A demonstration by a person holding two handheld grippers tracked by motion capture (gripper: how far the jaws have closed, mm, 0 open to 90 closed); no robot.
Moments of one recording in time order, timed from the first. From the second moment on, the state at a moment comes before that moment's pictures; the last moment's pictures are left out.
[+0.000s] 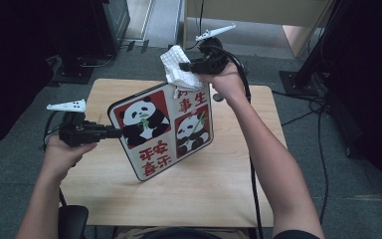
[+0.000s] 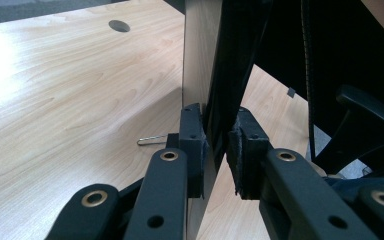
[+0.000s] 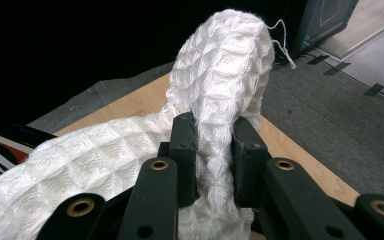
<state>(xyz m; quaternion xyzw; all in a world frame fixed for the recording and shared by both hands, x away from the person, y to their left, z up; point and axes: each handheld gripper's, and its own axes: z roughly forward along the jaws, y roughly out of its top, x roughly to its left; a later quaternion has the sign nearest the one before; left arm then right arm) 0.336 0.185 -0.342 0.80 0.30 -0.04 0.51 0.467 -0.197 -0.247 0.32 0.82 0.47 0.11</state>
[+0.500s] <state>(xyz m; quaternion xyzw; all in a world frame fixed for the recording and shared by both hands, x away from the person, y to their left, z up) 0.336 0.185 -0.342 0.80 0.30 -0.04 0.51 0.474 -0.215 -0.244 0.34 0.82 0.45 0.12</state>
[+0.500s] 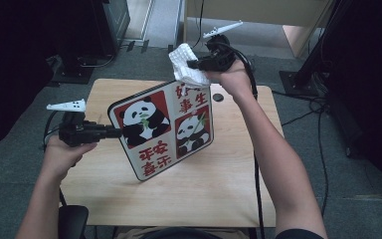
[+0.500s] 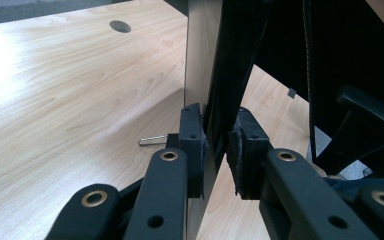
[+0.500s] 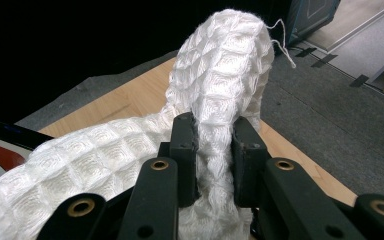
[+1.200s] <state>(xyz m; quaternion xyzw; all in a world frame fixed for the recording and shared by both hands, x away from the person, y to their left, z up) 0.336 0.186 -0.343 0.80 0.31 -0.04 0.51 0.477 -0.253 -0.242 0.37 0.82 0.41 0.16</state>
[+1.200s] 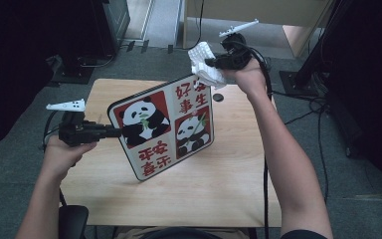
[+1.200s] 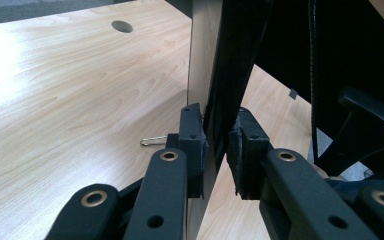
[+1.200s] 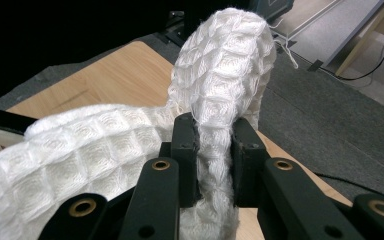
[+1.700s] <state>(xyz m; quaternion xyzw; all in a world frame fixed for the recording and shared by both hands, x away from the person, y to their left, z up) 0.337 0.186 -0.343 0.80 0.31 -0.04 0.51 0.468 -0.262 -0.256 0.37 0.82 0.40 0.18</state>
